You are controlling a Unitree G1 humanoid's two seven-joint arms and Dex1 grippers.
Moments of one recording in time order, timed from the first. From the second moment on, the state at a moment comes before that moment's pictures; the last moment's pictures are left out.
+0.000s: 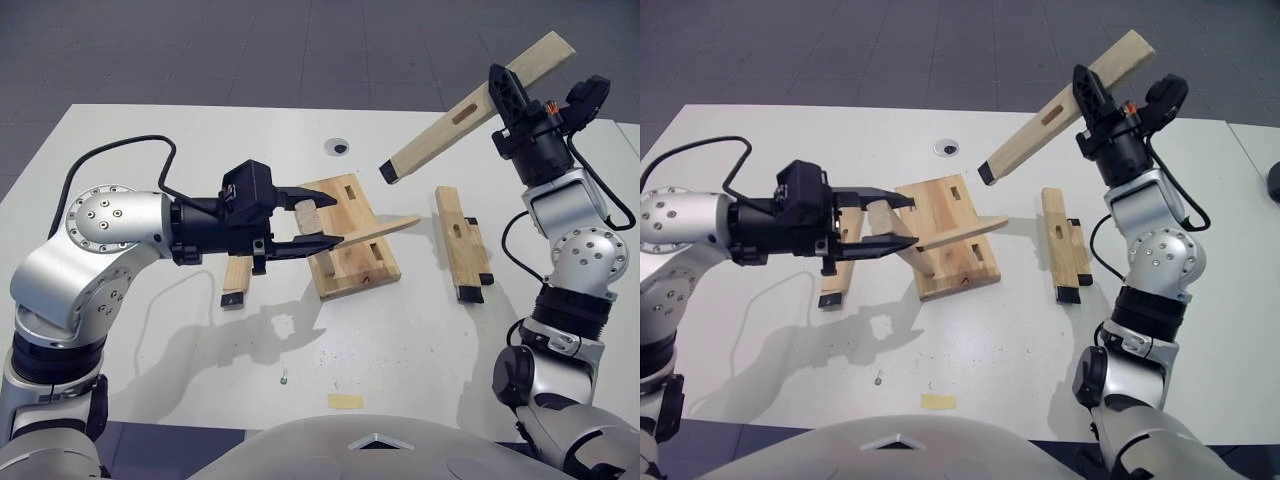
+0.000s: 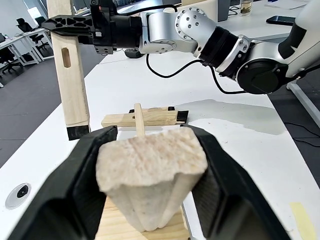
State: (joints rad) left arm -0.36 0.77 -0.01 -0.64 -0.69 0.67 -0.92; right arm -0.46 -0.31 -0.42 -0.06 1.00 0.61 0.24
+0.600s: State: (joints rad) left arm -0.35 0.57 -0.09 -0.64 -0.61 0.70 -0.57; right arm -0.26 -0.34 -0.16 -0.19 0.52 0.26 0.45
